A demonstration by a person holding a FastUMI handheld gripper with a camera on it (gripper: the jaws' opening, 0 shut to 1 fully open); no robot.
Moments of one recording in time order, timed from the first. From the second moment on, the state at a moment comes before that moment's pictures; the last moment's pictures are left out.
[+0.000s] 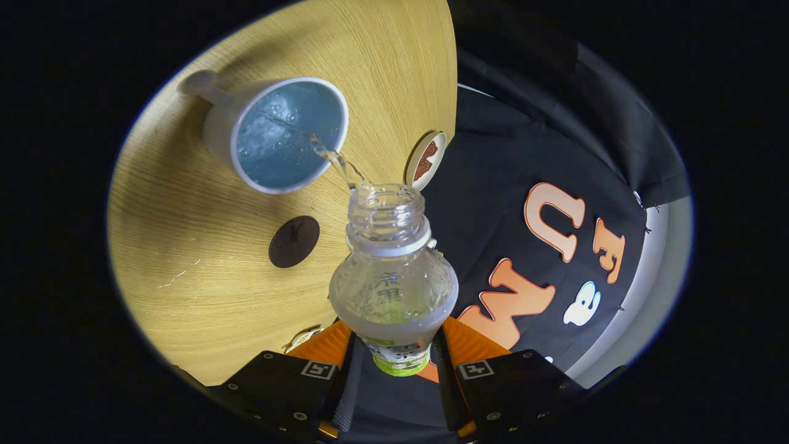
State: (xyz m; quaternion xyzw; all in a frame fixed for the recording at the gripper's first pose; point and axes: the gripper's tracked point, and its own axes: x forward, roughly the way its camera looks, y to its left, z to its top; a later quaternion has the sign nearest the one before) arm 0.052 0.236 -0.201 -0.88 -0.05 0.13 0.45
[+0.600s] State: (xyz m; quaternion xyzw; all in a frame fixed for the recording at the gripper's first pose) arm 0.052 0.238 -0.195 -0.89 -0.06 0.13 0.44
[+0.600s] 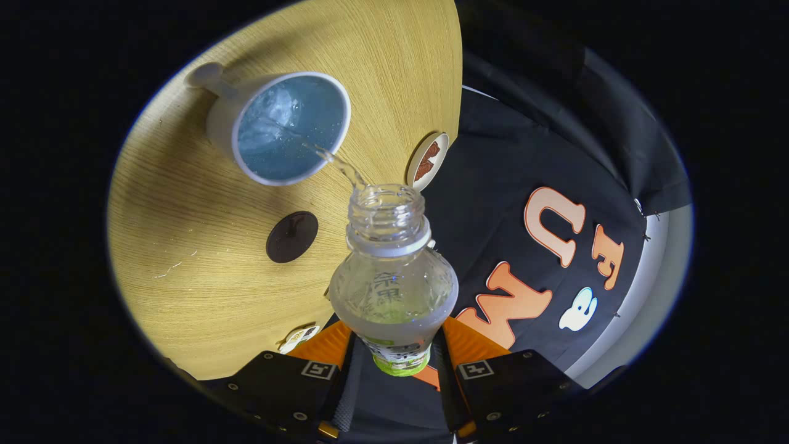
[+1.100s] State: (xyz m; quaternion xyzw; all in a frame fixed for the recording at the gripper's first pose) arm 0.054 0.243 -0.185 -0.90 -0.07 0.12 0.42
